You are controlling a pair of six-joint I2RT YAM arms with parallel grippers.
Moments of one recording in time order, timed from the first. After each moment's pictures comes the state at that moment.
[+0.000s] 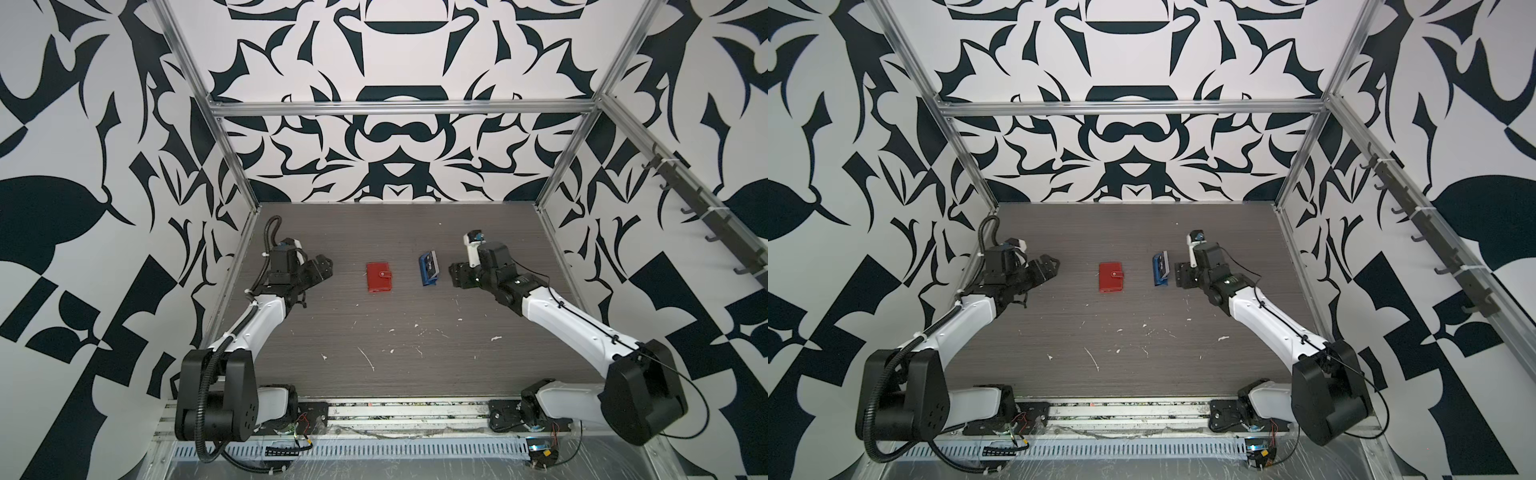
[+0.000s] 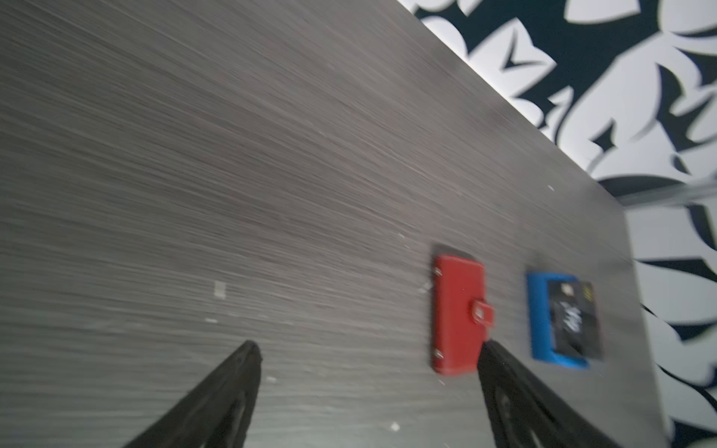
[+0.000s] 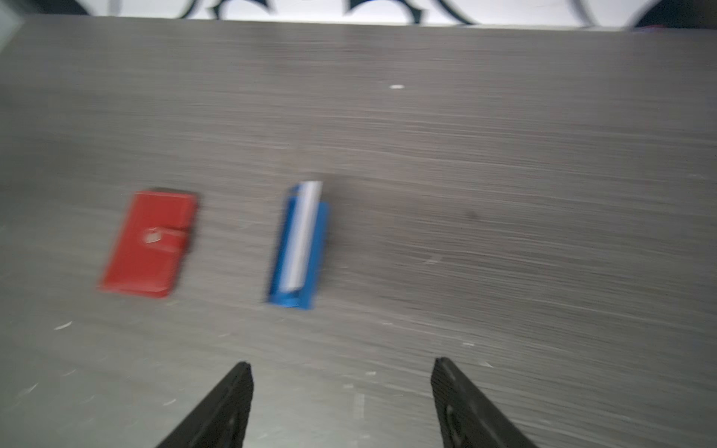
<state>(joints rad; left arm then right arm) -0.10 1.31 0.72 -0.12 0.28 -0.56 0.45 1.31 0.90 -0.31 0.01 0.24</state>
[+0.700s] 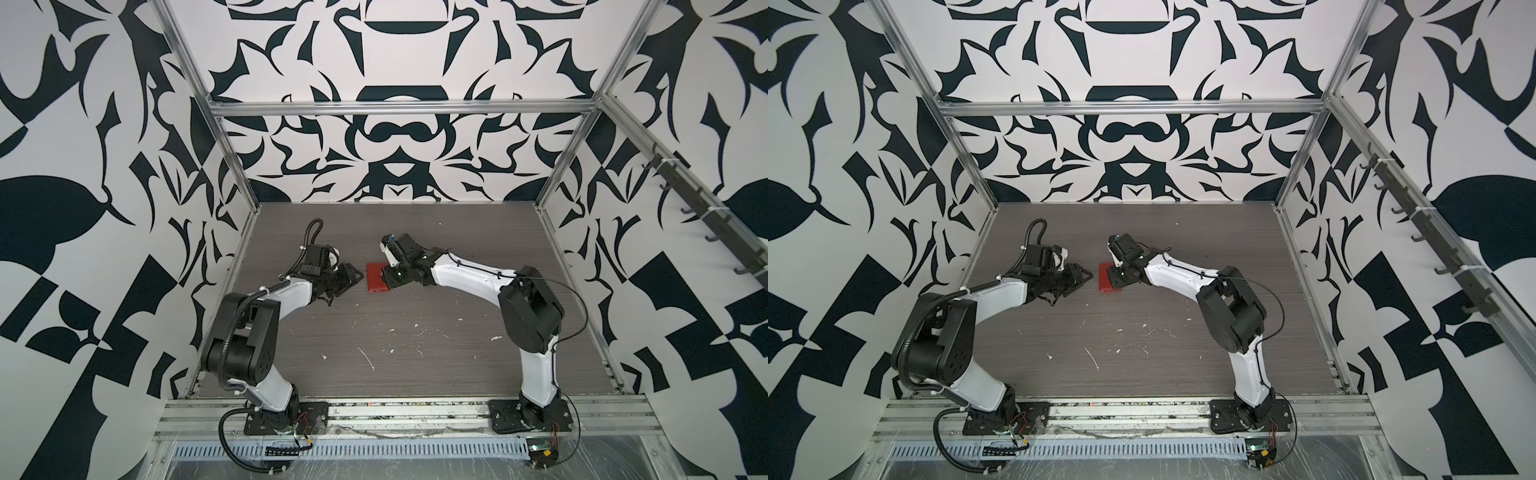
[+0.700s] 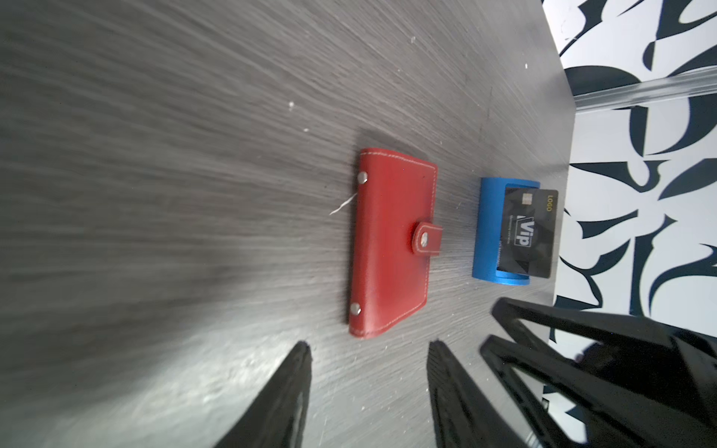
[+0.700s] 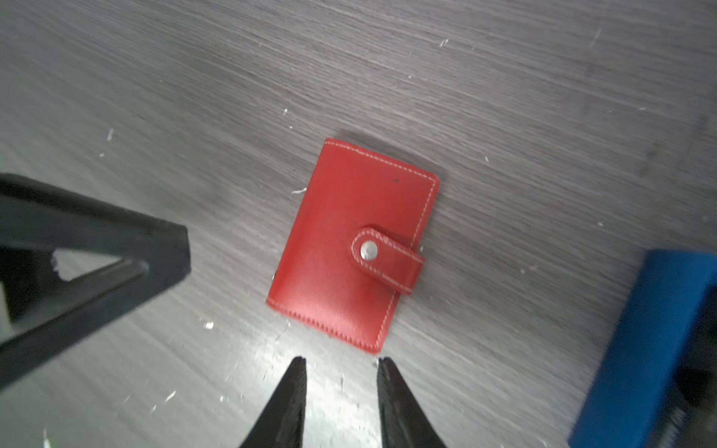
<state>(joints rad) -0.24 1.64 0.82 -0.03 0.50 -0.72 0.74 2.02 1.51 -0.45 -0.05 0.34</state>
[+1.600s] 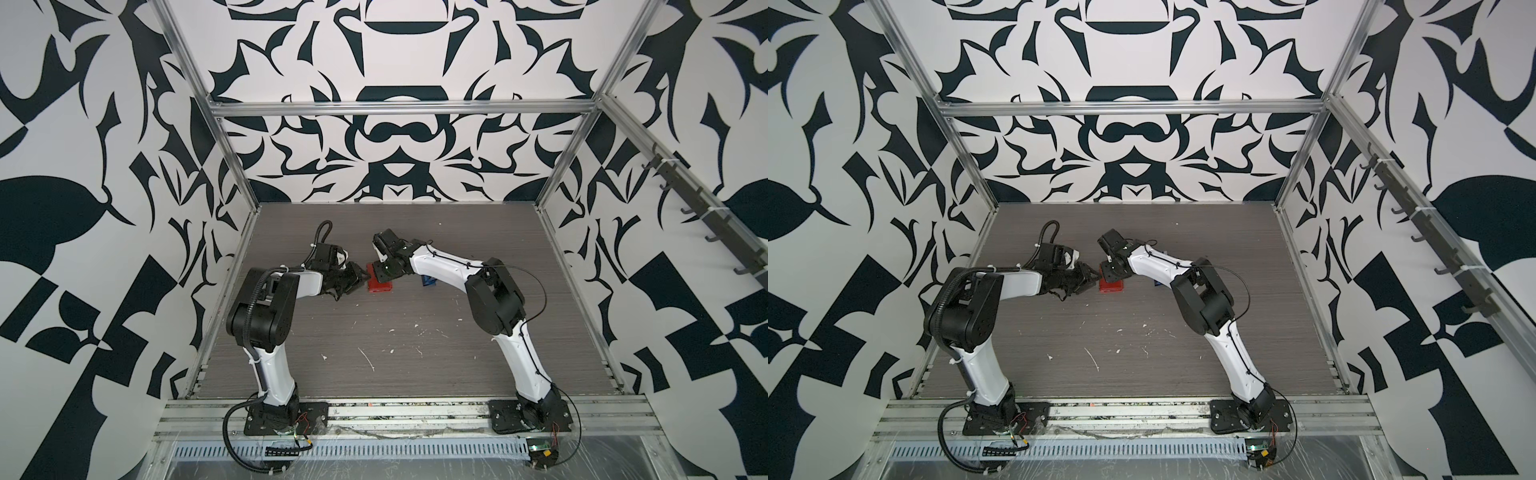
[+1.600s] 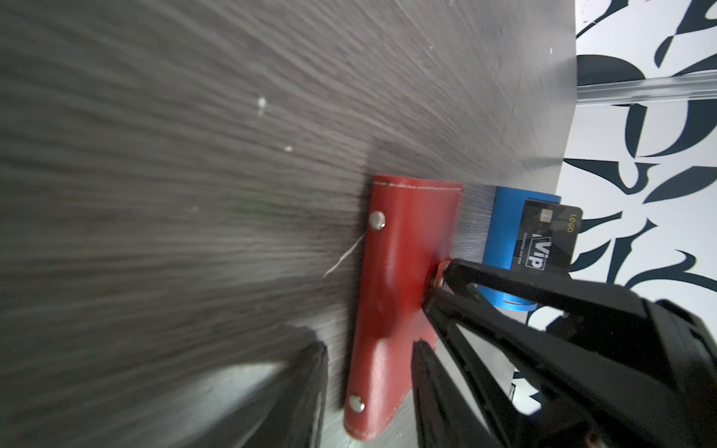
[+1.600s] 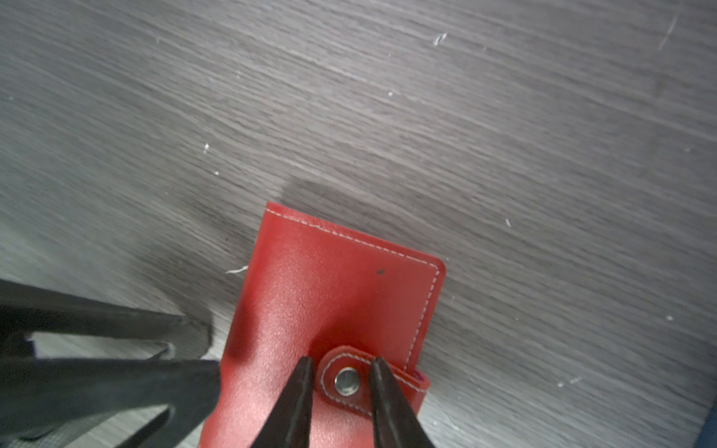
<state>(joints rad) -0.26 1.87 0.92 0.07 0.60 -0.79 0.74 2.28 1.81 -0.60 0.01 0.36</state>
